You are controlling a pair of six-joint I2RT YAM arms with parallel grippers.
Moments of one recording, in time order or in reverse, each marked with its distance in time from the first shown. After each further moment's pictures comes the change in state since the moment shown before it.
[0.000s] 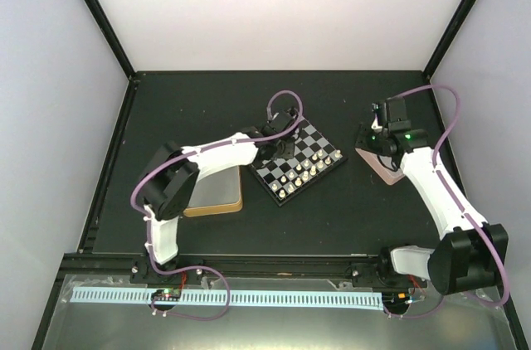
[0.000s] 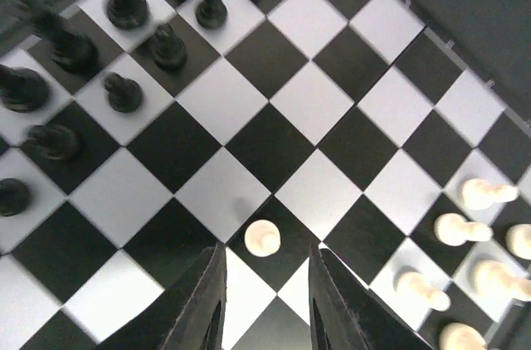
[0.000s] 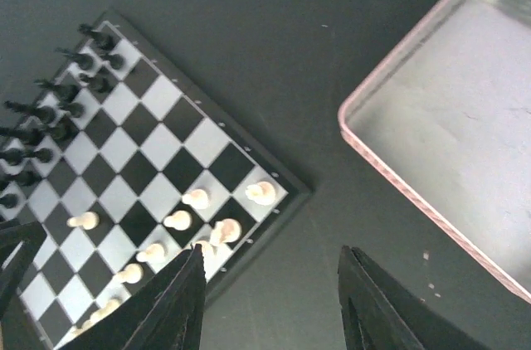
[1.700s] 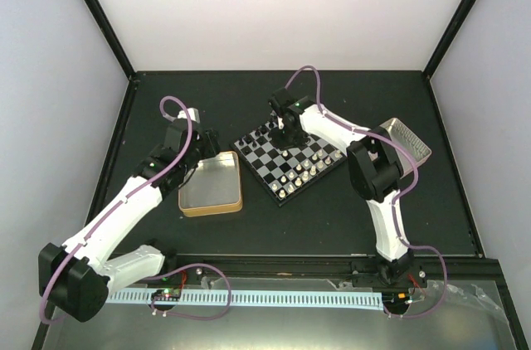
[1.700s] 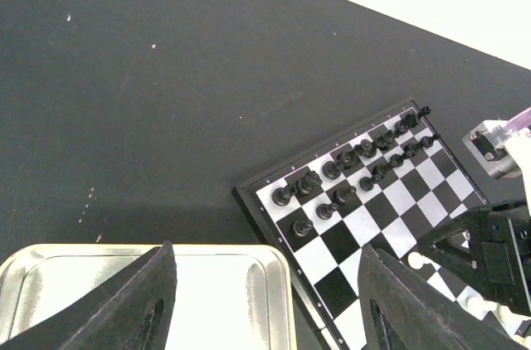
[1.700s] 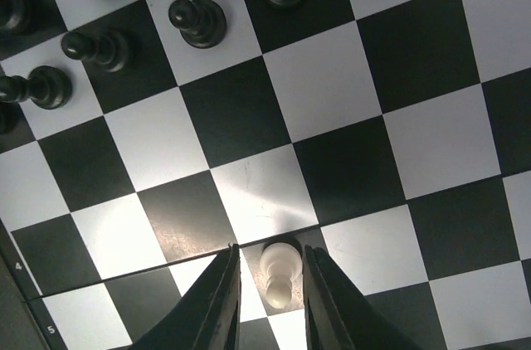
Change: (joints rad) left arm 0.370 -0.914 -0.557 0.011 0.032 0.052; right arm 0.446 0.898 0.715 -0.198 -0.024 -0.134
